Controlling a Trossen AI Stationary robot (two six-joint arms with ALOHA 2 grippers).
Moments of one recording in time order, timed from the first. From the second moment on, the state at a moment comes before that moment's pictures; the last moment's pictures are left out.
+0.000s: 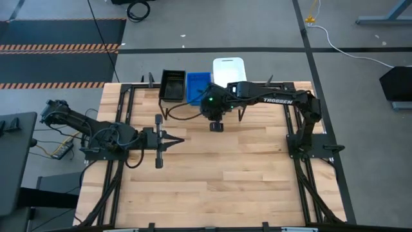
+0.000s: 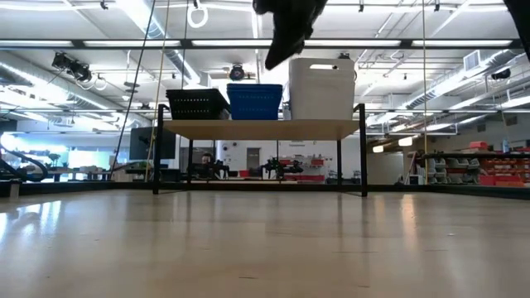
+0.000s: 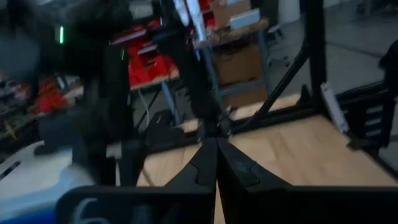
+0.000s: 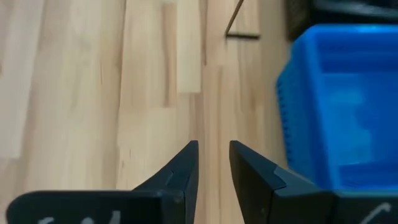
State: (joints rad) left arm -0.37 1.00 0.83 0.13 -0.46 0.26; right arm -0.14 1.84 1.86 -0.99 0.02 -0.16
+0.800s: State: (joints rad) left arm -0.21 0.48 0.44 0.27 -0.38 0.16; right arm -0.11 1.21 1.29 -0.68 0.05 0.12
